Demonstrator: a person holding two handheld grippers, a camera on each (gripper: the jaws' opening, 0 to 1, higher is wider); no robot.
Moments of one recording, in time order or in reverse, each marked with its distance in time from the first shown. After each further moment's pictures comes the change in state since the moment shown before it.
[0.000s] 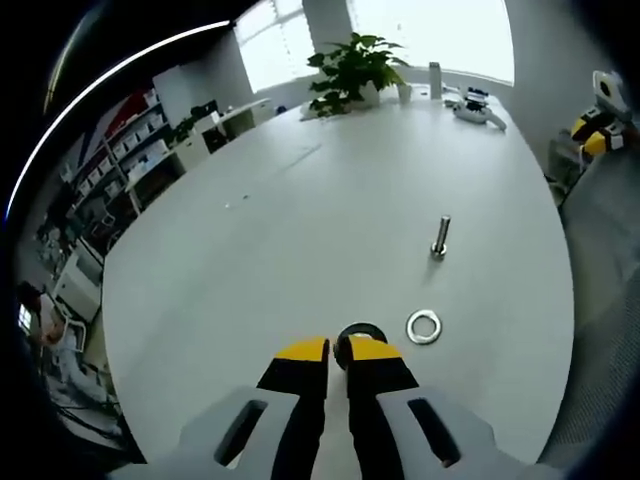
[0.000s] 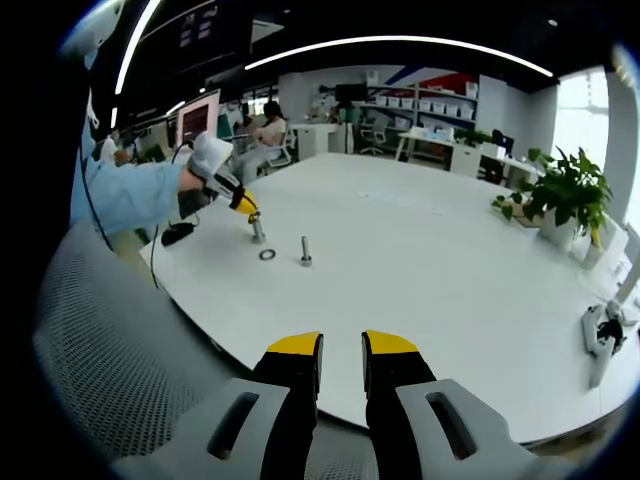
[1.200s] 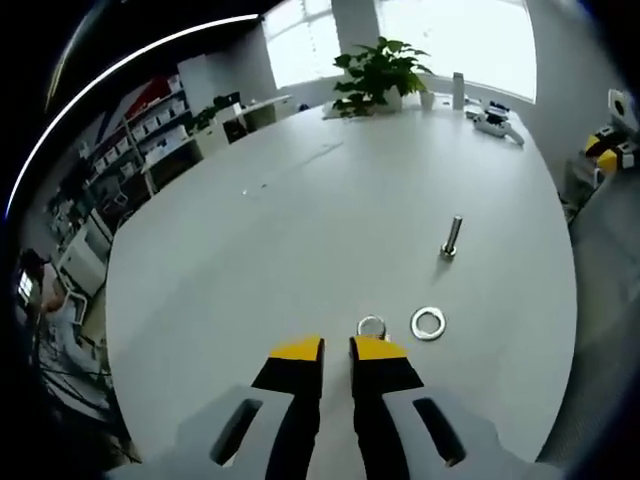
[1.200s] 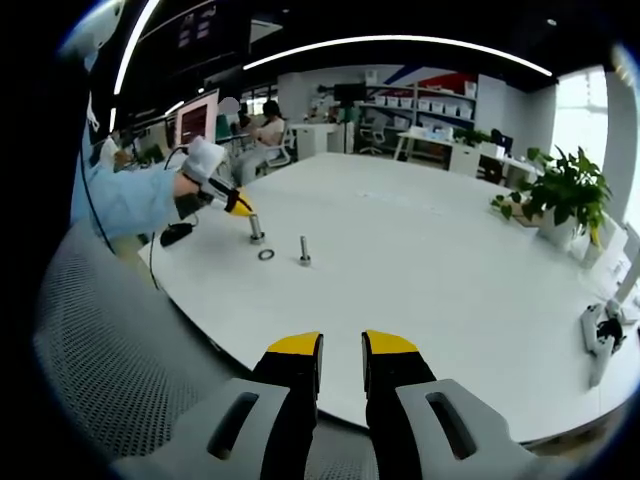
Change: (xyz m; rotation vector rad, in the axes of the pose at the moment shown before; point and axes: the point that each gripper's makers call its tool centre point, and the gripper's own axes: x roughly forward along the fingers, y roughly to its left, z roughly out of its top) left arm -0.001 0.002 -0.013 -0.088 -0.022 0.060; right arm 0.000 -0.001 -0.001 0.003 0.003 -0.004
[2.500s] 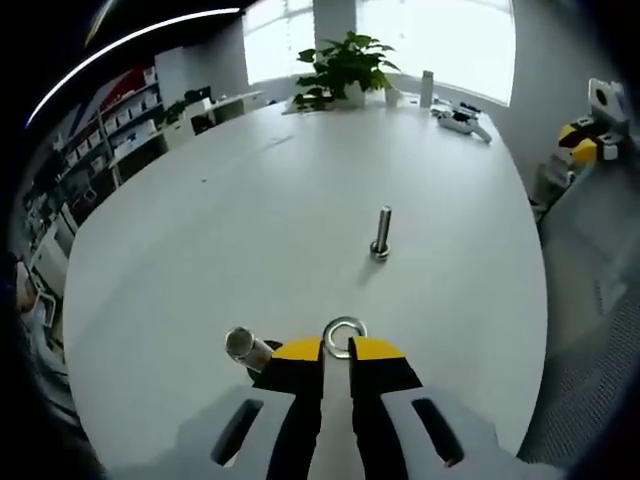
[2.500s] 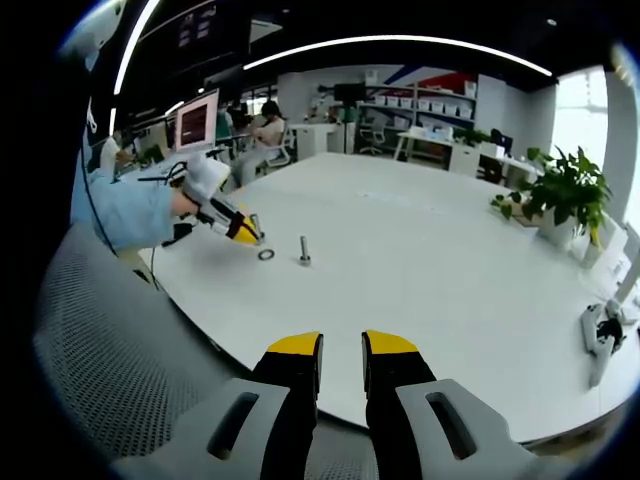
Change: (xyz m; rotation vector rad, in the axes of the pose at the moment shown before) left arm 0.024 -0.078 -0.002 -0.001 0.018 -0.167; right arm 0.000 0.000 0.000 0.000 0.001 -0.001
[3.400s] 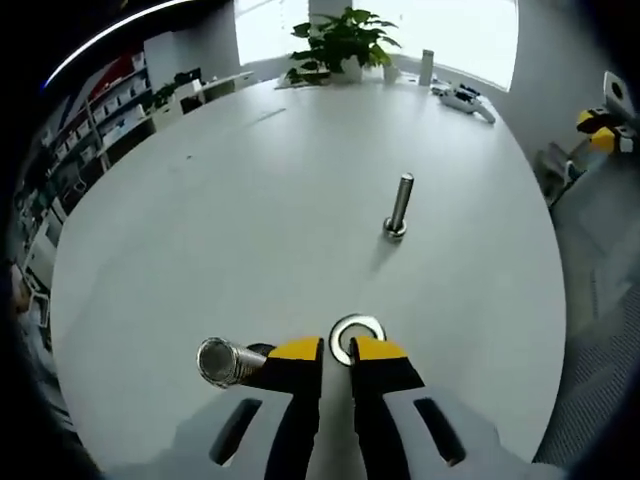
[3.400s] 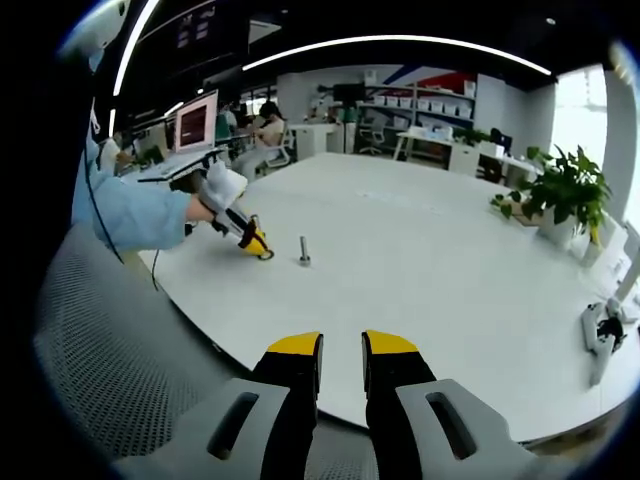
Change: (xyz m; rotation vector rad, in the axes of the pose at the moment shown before) left arm 0.025 0.007 -0.012 0.014 0.089 -0.030; right arm 0.000 -0.001 -0.001 0.005 -0.002 0.001
